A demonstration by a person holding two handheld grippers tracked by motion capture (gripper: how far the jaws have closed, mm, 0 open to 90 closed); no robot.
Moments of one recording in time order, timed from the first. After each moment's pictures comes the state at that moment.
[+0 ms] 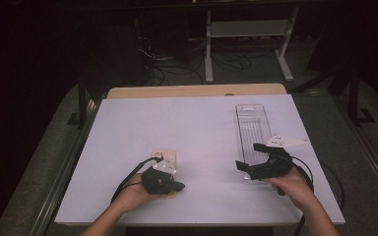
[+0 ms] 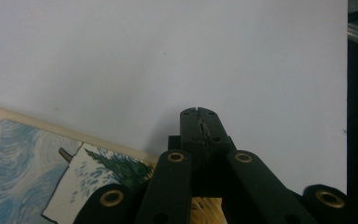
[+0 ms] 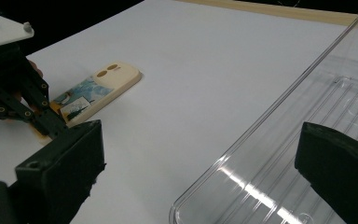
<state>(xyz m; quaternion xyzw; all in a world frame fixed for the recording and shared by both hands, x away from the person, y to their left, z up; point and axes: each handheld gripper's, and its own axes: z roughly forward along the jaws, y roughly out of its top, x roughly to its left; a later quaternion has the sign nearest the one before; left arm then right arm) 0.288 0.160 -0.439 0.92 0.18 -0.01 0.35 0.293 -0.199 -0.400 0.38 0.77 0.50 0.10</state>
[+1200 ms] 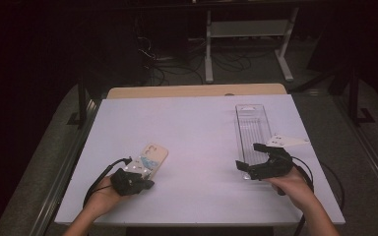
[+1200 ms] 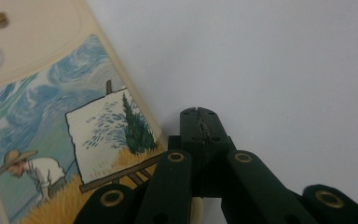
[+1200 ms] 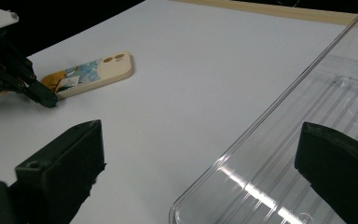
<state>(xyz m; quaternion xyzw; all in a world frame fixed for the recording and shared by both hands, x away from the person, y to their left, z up) 0.283 0.243 -0.431 0.92 0.25 0.05 0.30 0.293 -0.199 -0.400 0.38 0.77 0.51 0.10</state>
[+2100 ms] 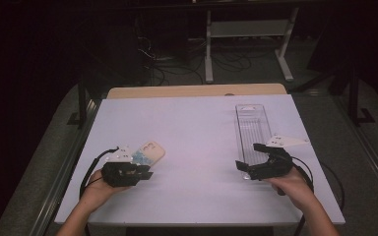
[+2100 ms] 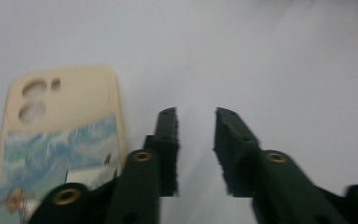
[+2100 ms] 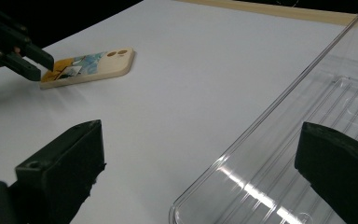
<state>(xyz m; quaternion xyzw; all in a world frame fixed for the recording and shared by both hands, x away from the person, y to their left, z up) 0.293 0.258 -0.405 0.87 0.26 0.06 0.41 0.293 -0.199 -0.400 0.38 0.77 0.50 0.10</state>
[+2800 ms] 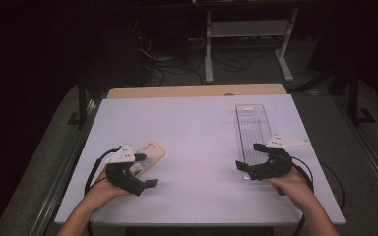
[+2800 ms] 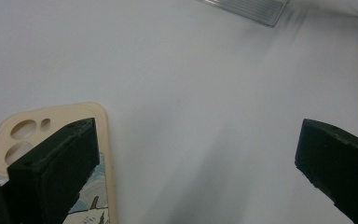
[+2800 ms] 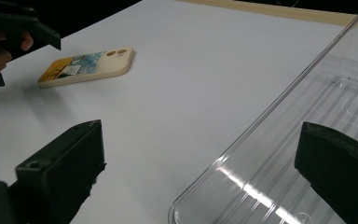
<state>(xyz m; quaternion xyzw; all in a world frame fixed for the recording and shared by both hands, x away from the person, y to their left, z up) 0.292 0.250 -0.407 0.85 0.24 0.07 0.45 0.293 -0.198 -0.401 0.38 0.77 0.50 0.11</state>
